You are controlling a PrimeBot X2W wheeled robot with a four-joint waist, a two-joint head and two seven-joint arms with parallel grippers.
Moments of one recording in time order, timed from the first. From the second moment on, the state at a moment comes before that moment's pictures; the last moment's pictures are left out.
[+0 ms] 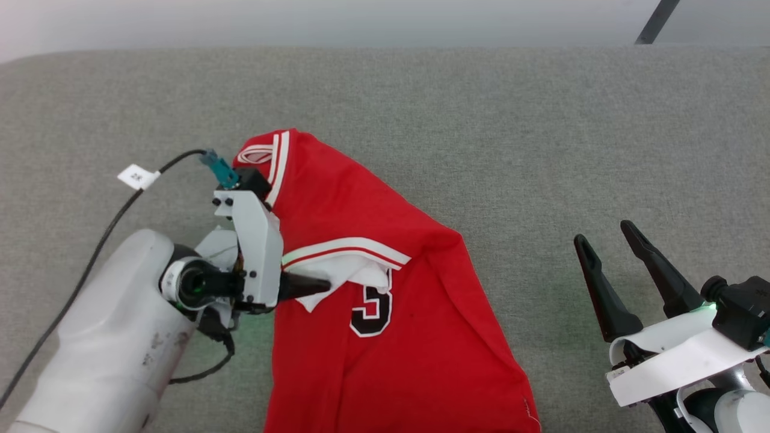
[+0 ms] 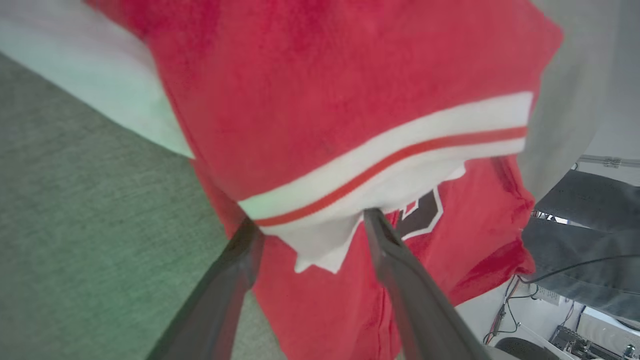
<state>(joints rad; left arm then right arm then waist) -0.79 0.44 -0.61 0.56 -1.13 -0.12 0.97 -0.13 -0.26 0.20 -0.13 0.43 0.13 -0.04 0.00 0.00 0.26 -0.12</state>
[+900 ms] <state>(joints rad) -1.23 0.24 -0.71 0.69 -0.96 -0.12 0.84 -0.23 -0.16 0.32 0.00 0.50 0.13 -0.17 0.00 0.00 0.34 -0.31</state>
